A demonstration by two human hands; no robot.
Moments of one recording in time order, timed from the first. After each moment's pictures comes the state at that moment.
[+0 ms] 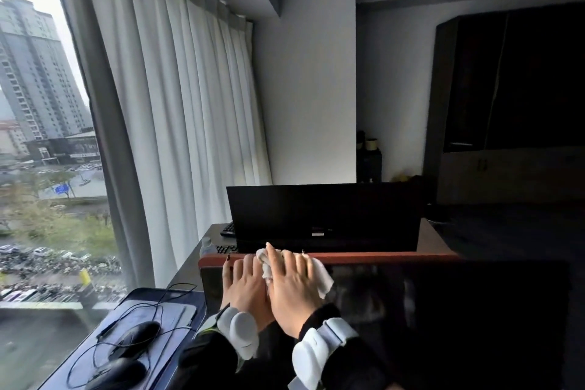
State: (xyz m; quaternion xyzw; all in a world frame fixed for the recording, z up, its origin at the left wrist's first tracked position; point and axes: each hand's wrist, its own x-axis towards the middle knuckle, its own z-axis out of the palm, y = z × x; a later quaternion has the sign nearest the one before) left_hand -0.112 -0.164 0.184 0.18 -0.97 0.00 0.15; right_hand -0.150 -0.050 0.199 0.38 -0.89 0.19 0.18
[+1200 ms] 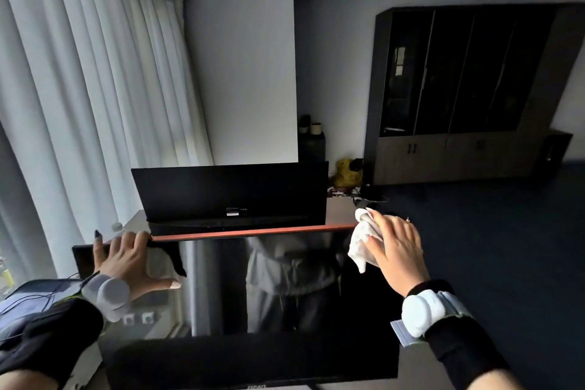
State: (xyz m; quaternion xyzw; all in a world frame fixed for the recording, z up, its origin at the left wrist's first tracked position) left_hand -0.108 -0.129 0.214 0.23 -0.96 0.05 0.14; right_hand -0.275 0.312 0.186 0.20 -0.91 0.23 0.28
